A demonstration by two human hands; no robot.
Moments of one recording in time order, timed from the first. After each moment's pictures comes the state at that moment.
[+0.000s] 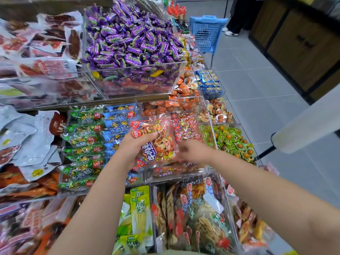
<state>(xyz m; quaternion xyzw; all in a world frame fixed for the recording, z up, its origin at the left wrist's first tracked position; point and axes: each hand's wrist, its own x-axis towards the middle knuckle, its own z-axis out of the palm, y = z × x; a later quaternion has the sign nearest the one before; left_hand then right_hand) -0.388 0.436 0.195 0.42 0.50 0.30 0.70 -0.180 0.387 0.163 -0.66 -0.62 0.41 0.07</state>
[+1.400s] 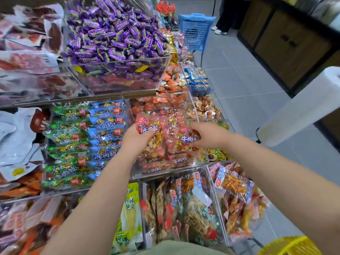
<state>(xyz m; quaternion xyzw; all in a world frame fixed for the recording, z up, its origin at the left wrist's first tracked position) -0.342 0.430 0.183 0.56 0.60 0.27 0.50 -0.112 0.368 0.206 -0.65 -0.73 0.20 0.00</state>
